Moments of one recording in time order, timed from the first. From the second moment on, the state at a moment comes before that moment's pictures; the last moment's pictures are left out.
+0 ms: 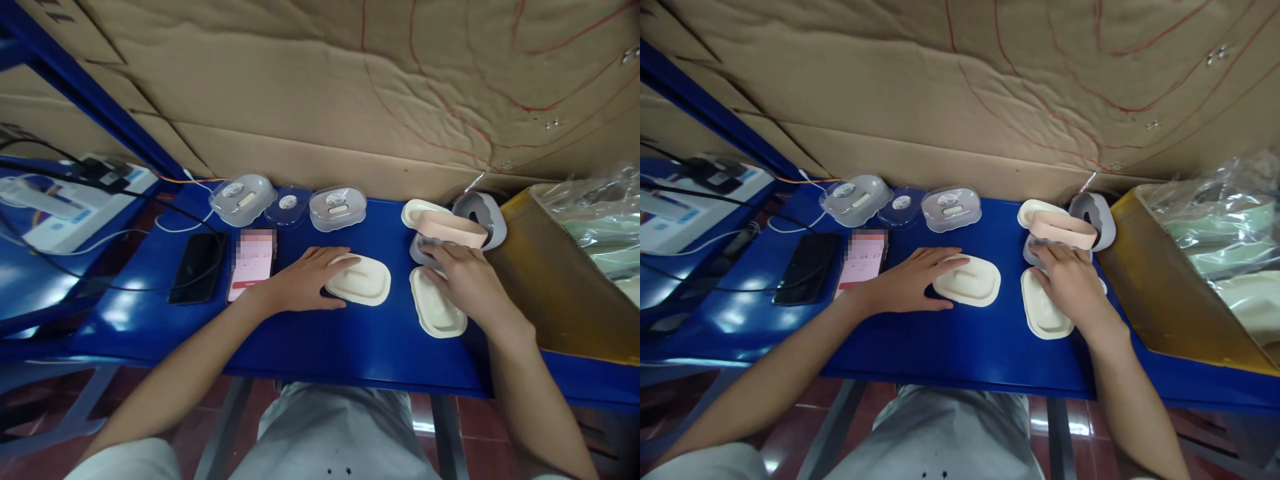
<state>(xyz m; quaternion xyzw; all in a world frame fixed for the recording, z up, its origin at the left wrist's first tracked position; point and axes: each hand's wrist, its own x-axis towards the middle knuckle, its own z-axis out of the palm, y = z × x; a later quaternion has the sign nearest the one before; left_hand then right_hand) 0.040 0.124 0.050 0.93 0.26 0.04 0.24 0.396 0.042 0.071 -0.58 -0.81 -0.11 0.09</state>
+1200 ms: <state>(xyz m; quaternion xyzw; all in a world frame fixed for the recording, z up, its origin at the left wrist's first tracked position) 0.036 0.121 0.059 0.93 0.27 0.05 0.25 0.304 0.020 0.050 -0.37 -0.92 0.02 0.14</state>
